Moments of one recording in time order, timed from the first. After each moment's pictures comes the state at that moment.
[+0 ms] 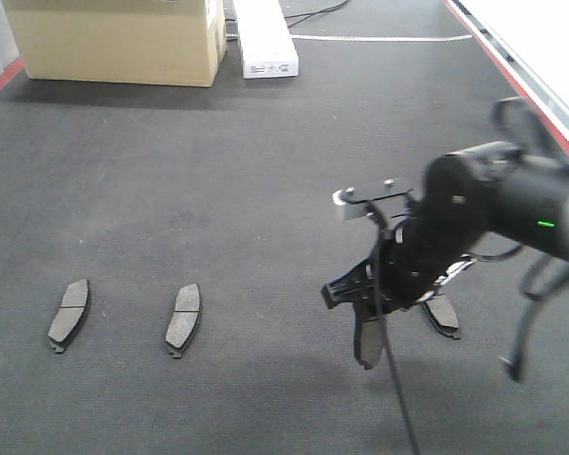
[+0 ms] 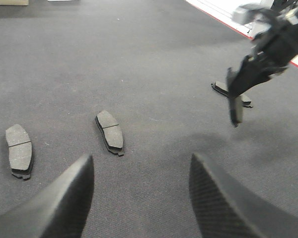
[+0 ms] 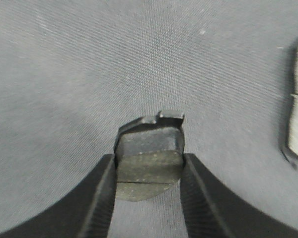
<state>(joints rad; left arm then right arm) -0.59 0.22 -0.45 0.13 0.66 -0.29 0.43 1.73 -1.27 0.06 0.90 0.04</state>
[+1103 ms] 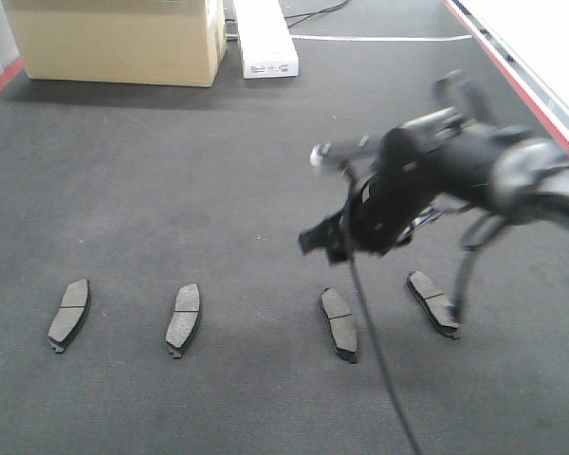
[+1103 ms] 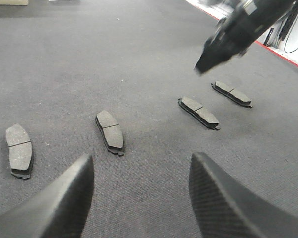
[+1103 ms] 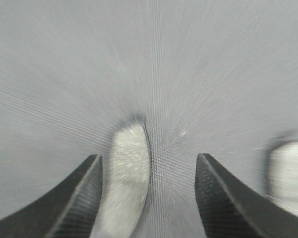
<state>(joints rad) -0.59 0.22 -0.45 0.13 0.66 -0.29 0.43 1.84 -1.48 -0.05 0.84 0.12</state>
